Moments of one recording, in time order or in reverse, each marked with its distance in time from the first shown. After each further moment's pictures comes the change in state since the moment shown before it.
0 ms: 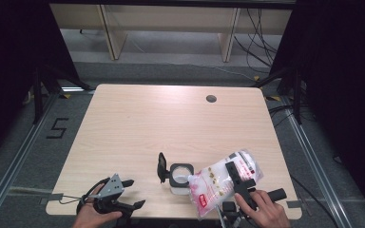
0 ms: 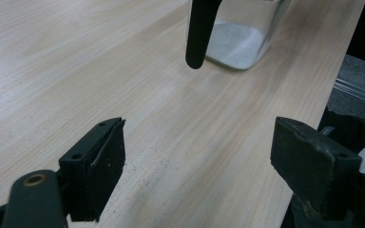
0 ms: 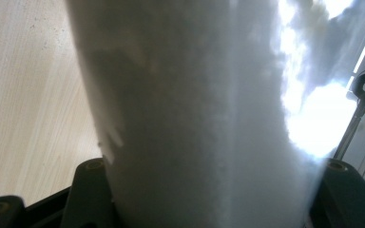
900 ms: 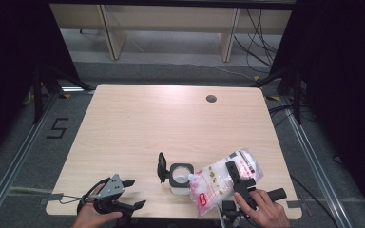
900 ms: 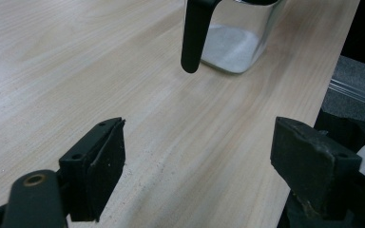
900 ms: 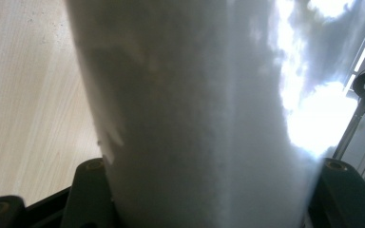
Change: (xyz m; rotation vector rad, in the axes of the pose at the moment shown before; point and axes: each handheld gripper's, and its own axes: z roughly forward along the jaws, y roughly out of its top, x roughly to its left) left arm 0.001 0.001 -0.001 0.018 0.005 0.015; right arm -0.003 0.000 0.001 0.007 -0.004 -0.025
